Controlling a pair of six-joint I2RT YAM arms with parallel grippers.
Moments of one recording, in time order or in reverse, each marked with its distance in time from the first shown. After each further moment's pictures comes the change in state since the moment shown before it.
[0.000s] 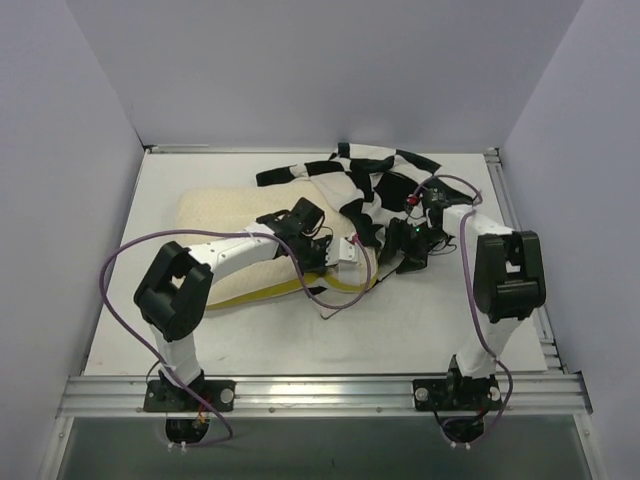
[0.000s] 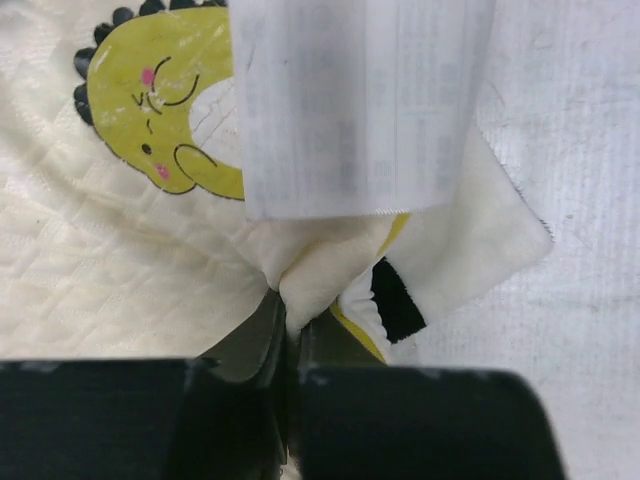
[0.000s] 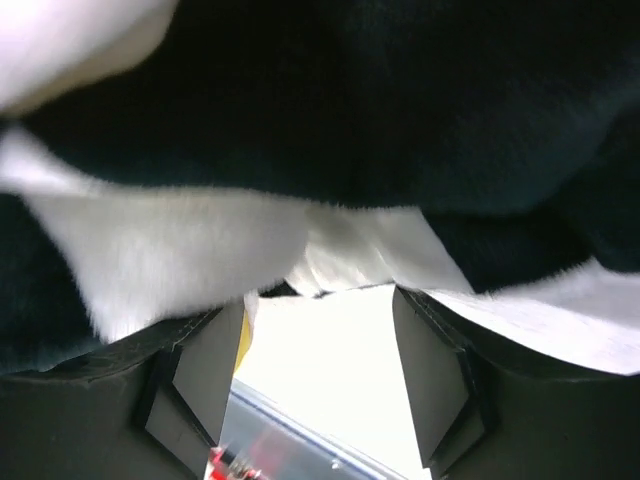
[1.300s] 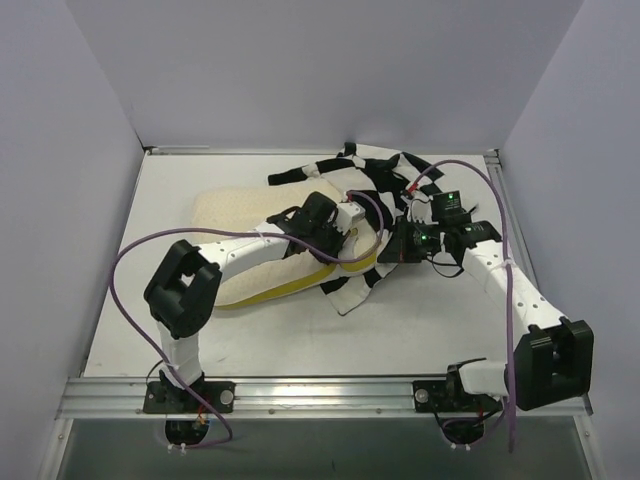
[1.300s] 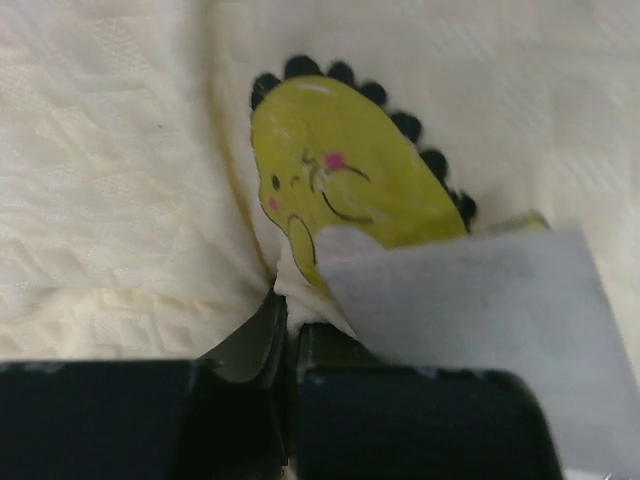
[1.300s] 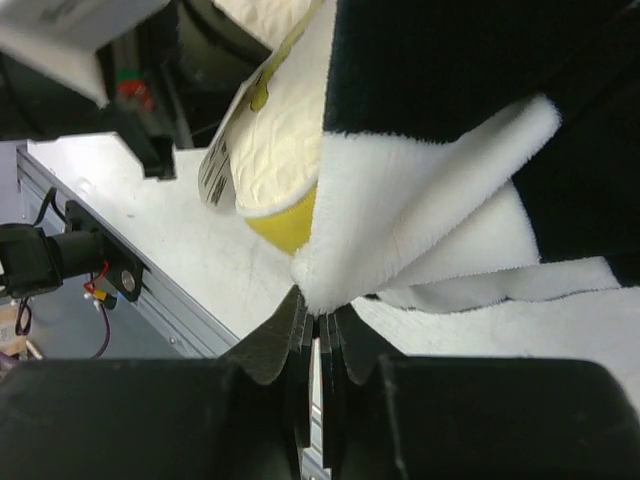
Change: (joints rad) left arm -0.026 0.034 0.083 0.187 -0.207 -0.840; right arm 0.126 -0.554 -0.162 0.097 -0.071 -0.046
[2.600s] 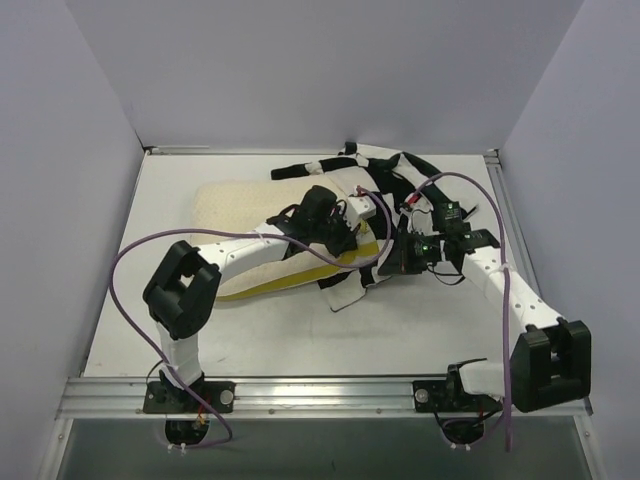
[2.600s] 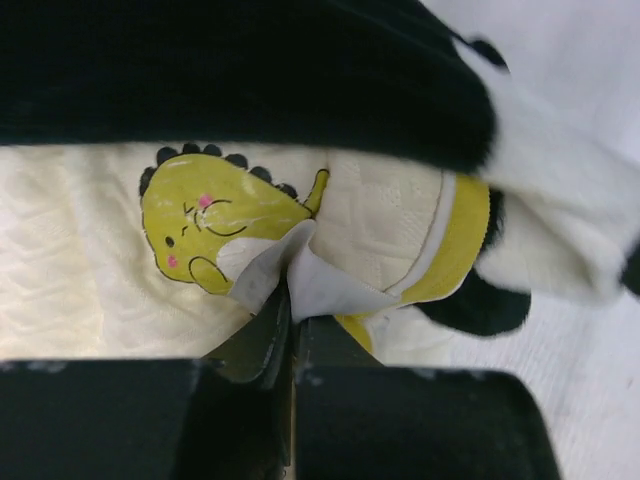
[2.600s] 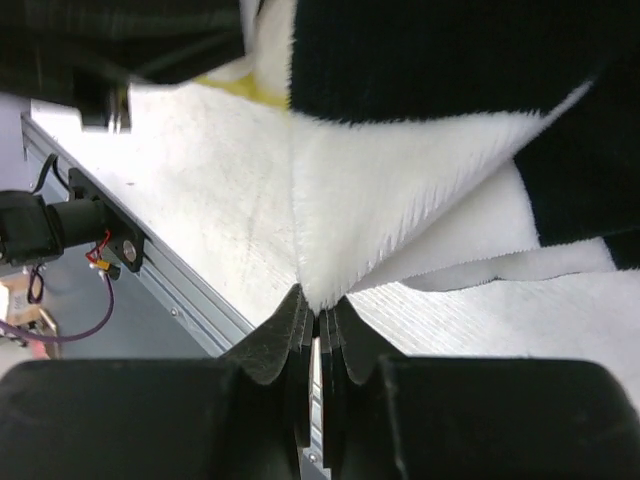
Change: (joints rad) left arm -0.013 0.013 -0.024 0.238 0.142 0.153; right arm -0.029 0.014 -0.092 -0.018 -0.065 -0.035
